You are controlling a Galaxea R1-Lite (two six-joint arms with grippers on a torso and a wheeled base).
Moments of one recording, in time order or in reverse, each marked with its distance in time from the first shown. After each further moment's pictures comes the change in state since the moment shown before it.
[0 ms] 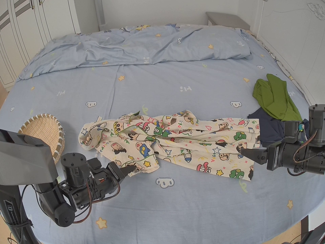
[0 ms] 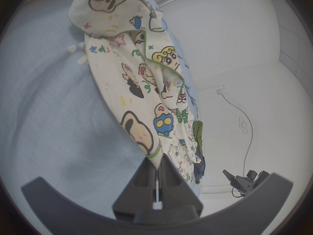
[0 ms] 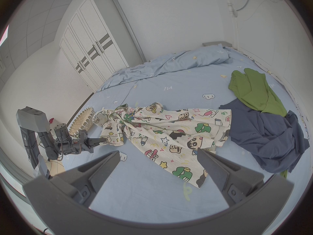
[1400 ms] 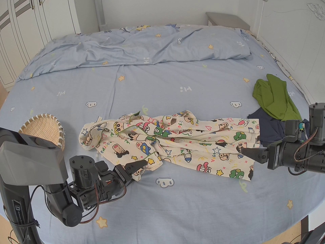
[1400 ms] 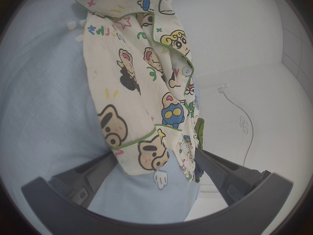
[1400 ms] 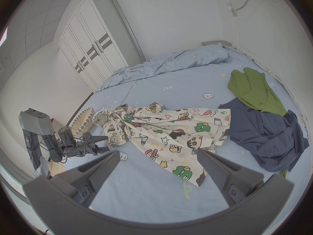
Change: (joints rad) left arm -0.018 0.079 -0.039 -0.006 -0.004 -0.022; right arm -0.002 -0.004 -0.019 0.032 0.000 0.006
